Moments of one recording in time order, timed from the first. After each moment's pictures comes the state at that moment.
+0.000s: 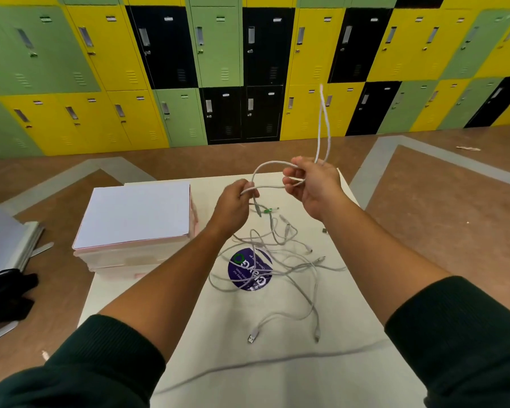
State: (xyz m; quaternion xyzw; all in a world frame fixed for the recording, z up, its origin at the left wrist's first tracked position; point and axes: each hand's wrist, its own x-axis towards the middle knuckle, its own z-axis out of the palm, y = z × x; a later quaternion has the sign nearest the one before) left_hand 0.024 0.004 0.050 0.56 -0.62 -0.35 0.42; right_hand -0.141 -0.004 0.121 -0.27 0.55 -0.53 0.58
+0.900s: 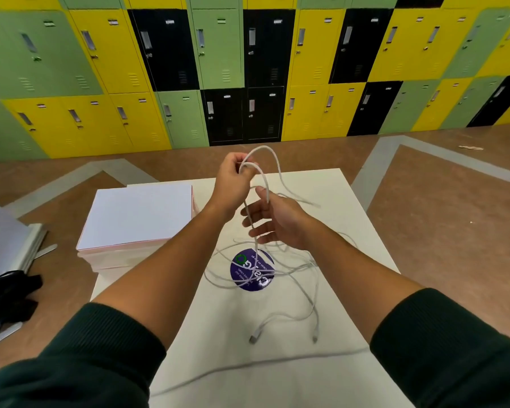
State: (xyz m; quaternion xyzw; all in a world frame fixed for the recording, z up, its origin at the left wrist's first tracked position) left_hand 0.020 -0.010 0.090 0.54 -0.51 -0.43 0.52; right_hand -0.110 0.028 0.084 -0.45 0.52 -0.26 0.67
